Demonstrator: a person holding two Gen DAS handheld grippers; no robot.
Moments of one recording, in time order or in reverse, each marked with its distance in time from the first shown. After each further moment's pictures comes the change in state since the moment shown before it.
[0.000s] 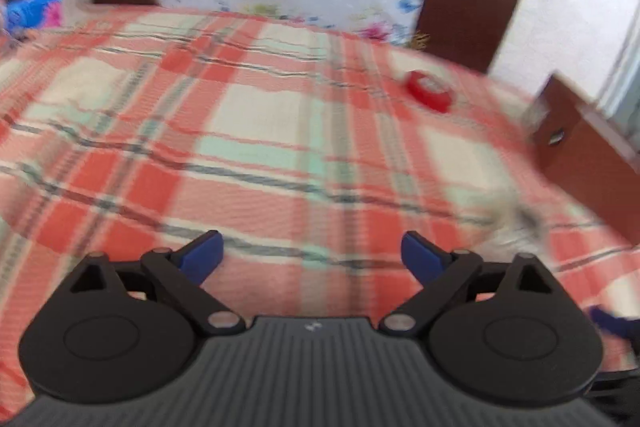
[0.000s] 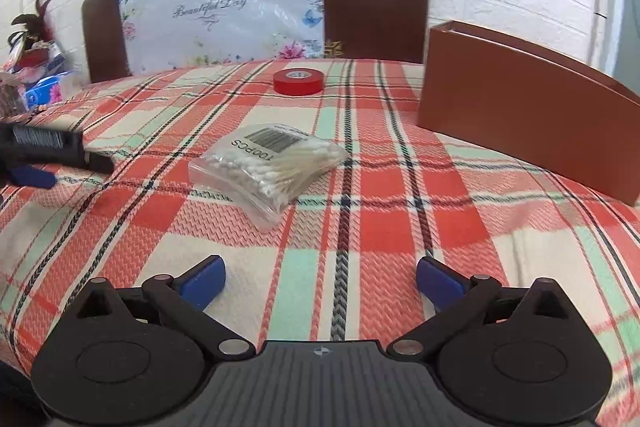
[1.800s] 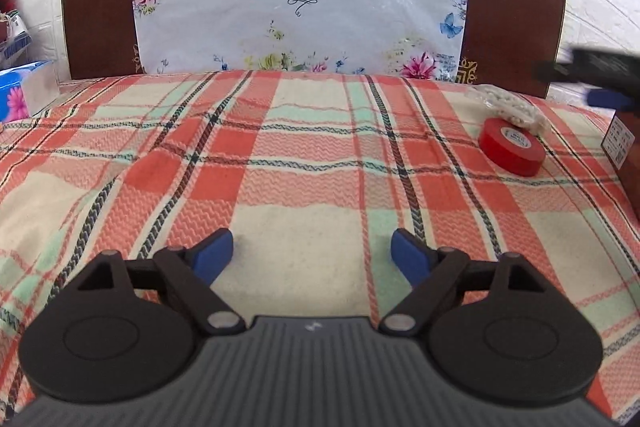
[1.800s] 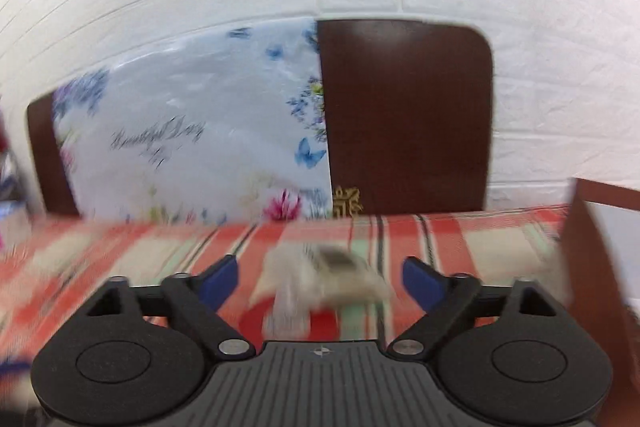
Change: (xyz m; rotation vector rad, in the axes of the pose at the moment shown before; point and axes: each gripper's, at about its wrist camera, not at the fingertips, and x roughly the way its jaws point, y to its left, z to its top) left arm 0.101 0.019 0.061 0.159 -0.131 0.177; right arm 0.200 -0.020 0.209 0.125 -0.204 0.058
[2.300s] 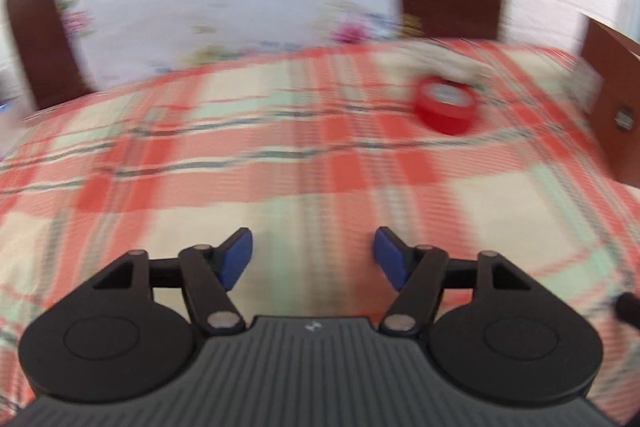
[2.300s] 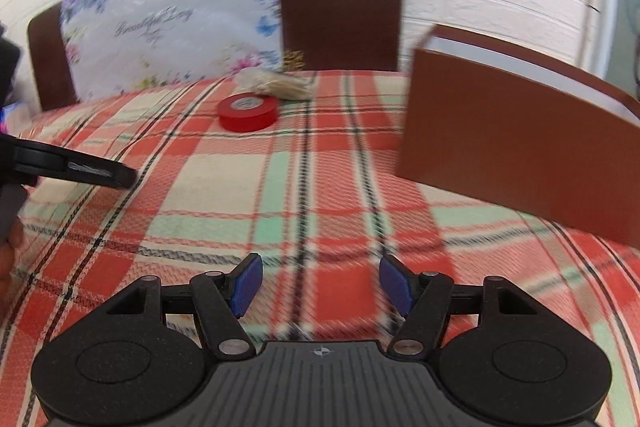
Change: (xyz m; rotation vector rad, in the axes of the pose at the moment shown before) left arm -0.004 -0.045 0.009 0.143 0.088 0.011; right arm -0.169 0.007 -0.124 -0.098 0.198 -0.147
